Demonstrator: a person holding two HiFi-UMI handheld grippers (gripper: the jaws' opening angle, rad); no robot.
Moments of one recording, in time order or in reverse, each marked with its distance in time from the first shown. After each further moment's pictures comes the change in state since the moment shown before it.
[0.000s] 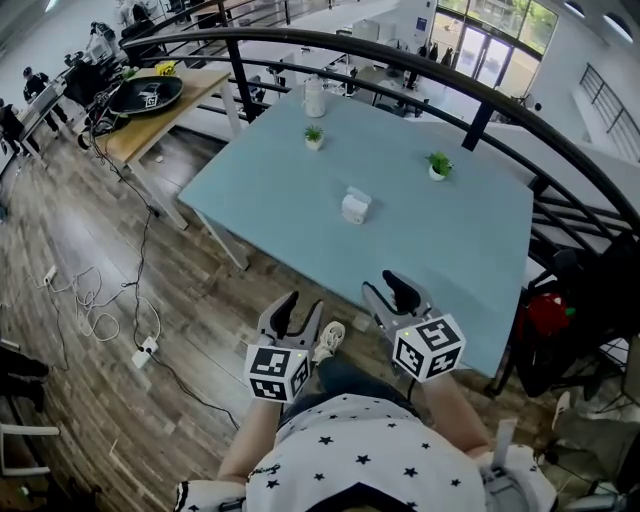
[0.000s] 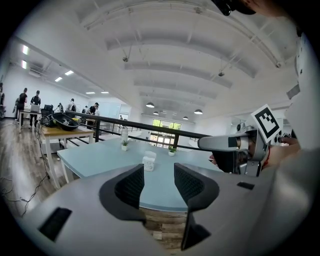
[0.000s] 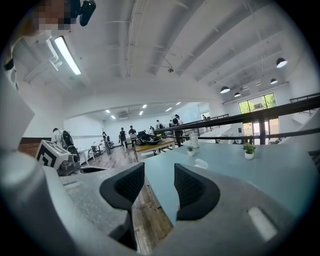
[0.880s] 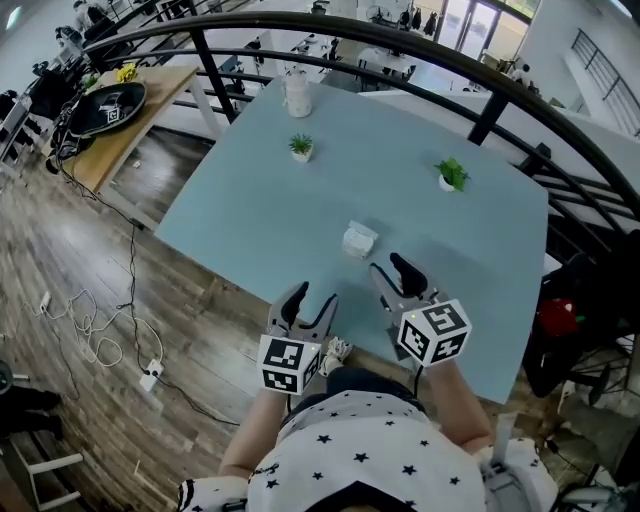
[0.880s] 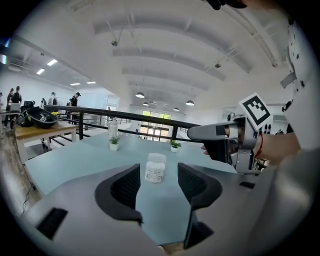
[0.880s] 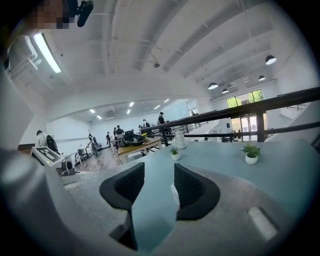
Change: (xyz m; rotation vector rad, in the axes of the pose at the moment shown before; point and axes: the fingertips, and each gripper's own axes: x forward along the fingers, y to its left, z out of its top) left arm 0.168 0.067 0.027 0.059 0.109 -0.124; right arm 0.141 -0.124 0.039 0.072 0.020 -0.115
